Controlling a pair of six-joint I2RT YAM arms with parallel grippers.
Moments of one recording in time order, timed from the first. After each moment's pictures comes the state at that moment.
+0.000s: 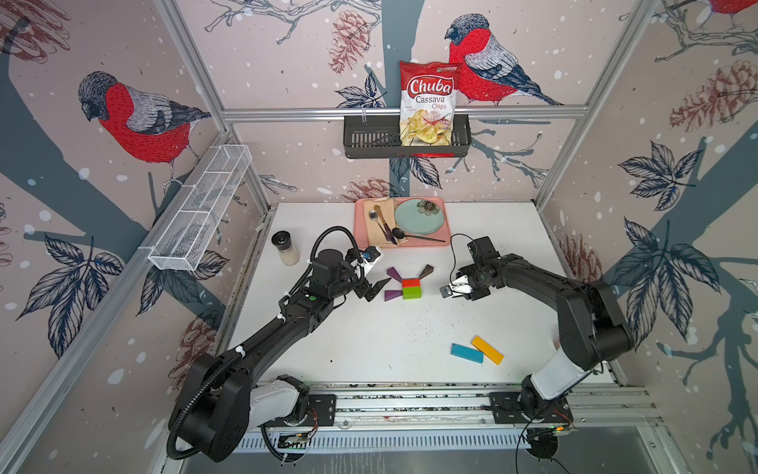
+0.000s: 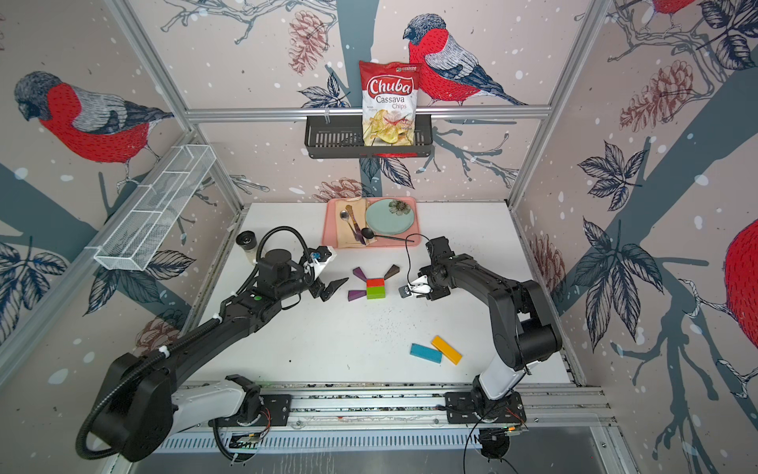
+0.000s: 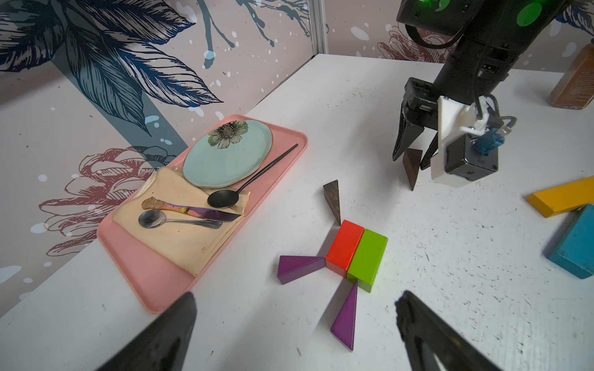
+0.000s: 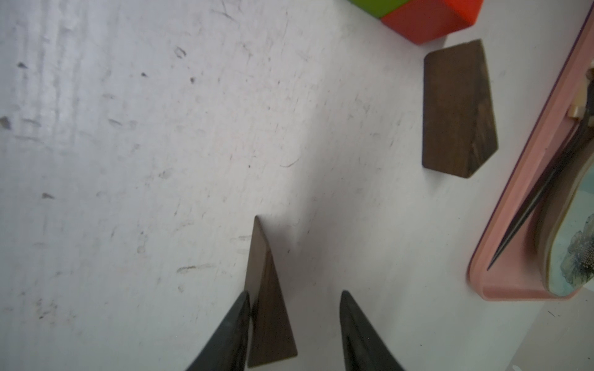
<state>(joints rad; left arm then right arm) -0.42 1.20 0.67 0.14 0.42 0.39 0.37 1.65 0.99 -0.54 -0.16 -1.65</state>
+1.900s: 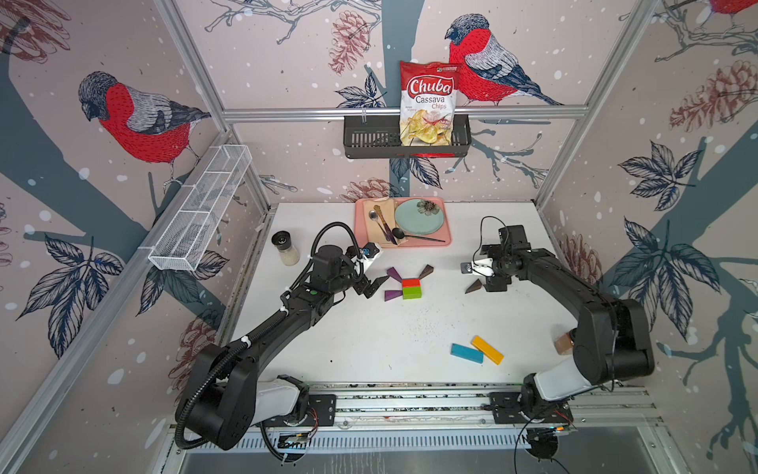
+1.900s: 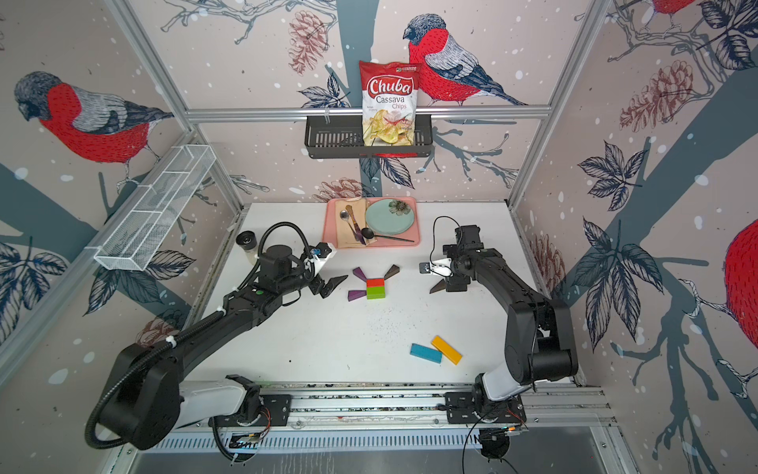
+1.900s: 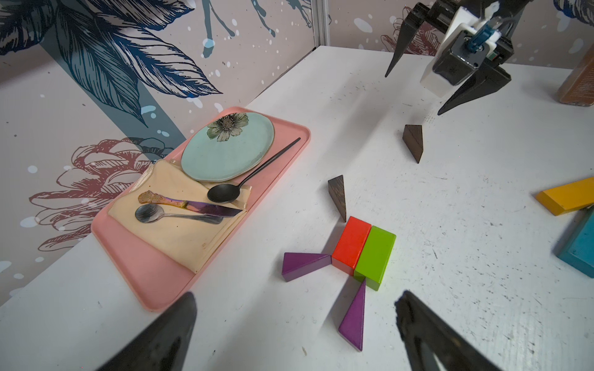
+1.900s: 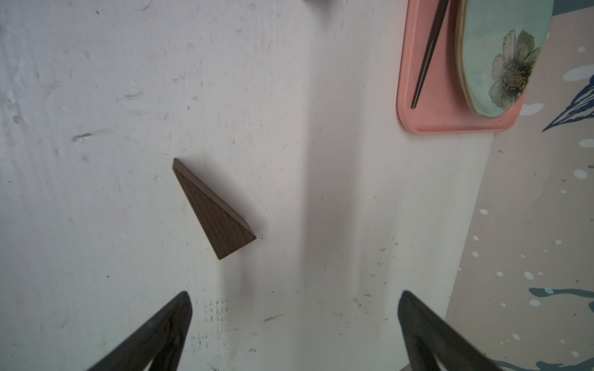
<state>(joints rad) -0.39 1.26 0.72 0.13 0.45 0.40 0.18 1.53 1.01 -0.54 -0.12 -1.53</state>
